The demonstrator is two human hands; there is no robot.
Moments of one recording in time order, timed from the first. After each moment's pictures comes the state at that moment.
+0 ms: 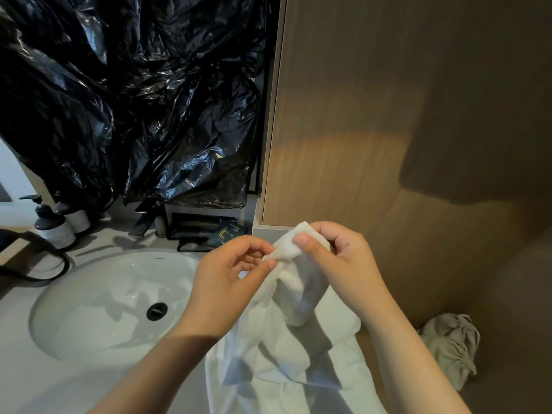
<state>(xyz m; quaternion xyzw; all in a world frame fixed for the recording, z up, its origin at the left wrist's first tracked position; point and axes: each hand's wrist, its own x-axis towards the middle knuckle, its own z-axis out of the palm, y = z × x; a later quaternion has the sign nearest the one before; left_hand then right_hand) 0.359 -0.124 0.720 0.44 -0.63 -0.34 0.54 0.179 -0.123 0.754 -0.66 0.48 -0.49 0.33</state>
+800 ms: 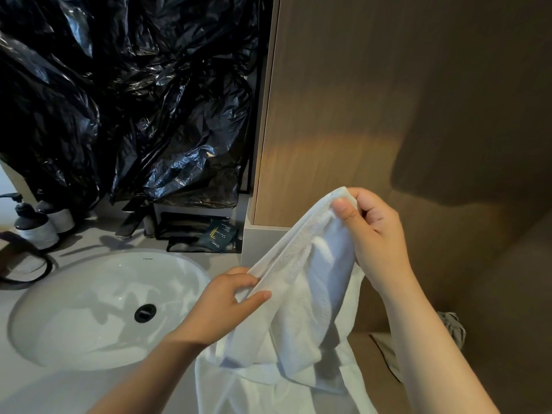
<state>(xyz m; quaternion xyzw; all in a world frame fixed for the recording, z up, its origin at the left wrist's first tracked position) 0.365 -0.155 0.652 0.47 -0.74 -0.35 0.34 0.148 -0.141 0.776 -0.64 0.47 -0.56 0.22</state>
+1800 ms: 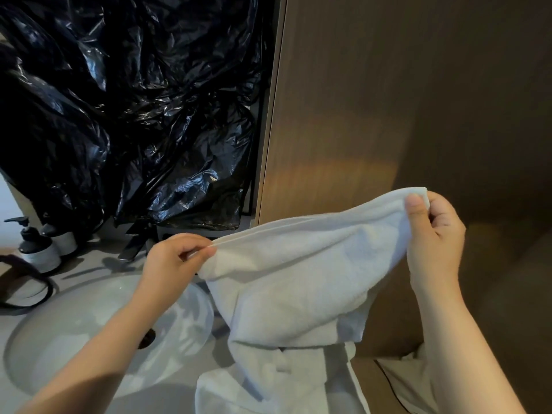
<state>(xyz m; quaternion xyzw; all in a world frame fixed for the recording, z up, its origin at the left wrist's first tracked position) 0.436 -0.214 0.696 0.51 -0.68 -0.19 0.50 0.094 -0.161 0.793 -0.51 0.52 -0.68 0.06</state>
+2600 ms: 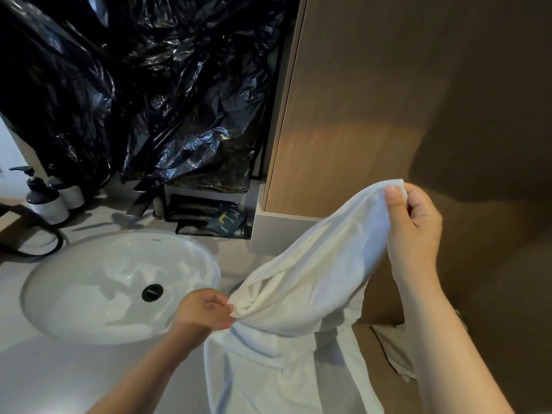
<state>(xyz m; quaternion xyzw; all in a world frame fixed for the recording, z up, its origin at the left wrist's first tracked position) 0.397 -0.139 0.604 0.67 -0.44 -0.51 0.32 0.126 -0.162 0.748 -0.54 0.56 -0.62 0.10</state>
